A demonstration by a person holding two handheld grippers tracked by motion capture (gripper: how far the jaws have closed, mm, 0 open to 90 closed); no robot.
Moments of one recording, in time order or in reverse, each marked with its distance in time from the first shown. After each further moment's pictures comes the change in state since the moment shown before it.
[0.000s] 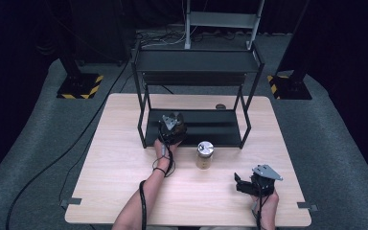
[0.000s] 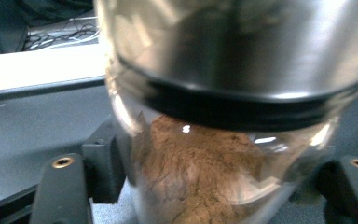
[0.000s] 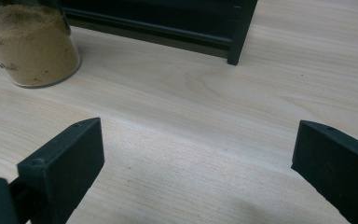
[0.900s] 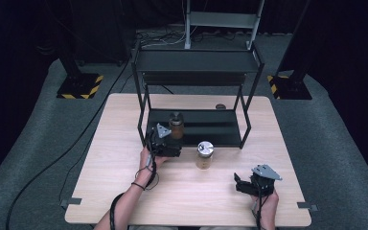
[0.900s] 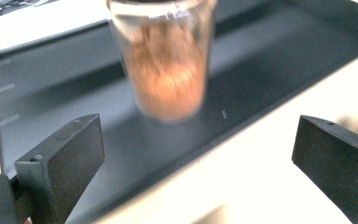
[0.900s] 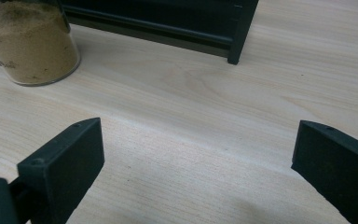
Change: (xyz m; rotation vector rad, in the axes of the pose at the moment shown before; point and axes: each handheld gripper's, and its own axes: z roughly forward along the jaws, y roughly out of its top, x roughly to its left) left arm 0.027 0.033 -0.078 0.238 -0.153 0.172; right arm 0.001 0.001 0.000 0.005 -0.004 -0.010
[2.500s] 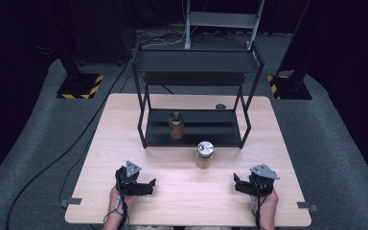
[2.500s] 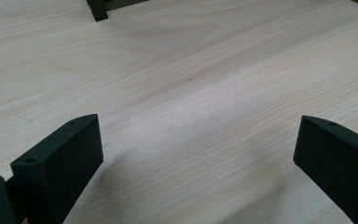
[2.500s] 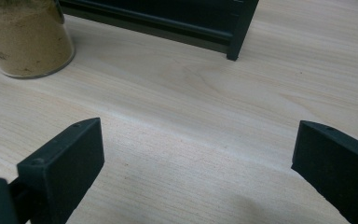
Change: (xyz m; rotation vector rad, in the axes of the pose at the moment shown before) left arm -0.003 -0.098 -0.085 0.081 0.056 -0.108; right arm 0.007 0.004 0.003 0.024 -0.024 -0.025
